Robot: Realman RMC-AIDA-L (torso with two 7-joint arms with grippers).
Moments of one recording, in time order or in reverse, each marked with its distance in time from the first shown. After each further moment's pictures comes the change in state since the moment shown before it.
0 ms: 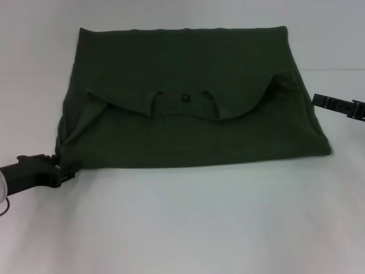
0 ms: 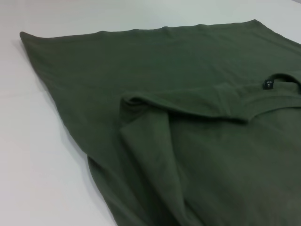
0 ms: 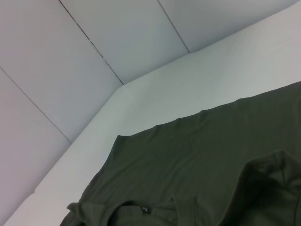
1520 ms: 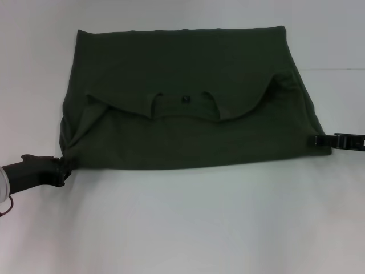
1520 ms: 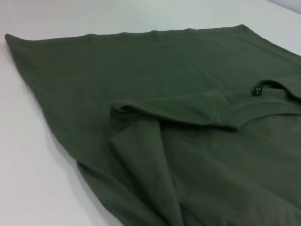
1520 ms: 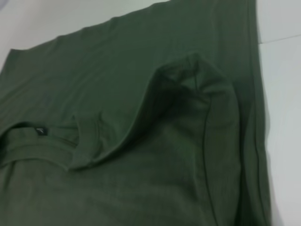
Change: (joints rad) left arm -0.007 0.003 0.000 0.005 0.001 0.036 -0.025; right arm 0.074 0.020 -0.093 0.005 -0.362 0.237 0.246
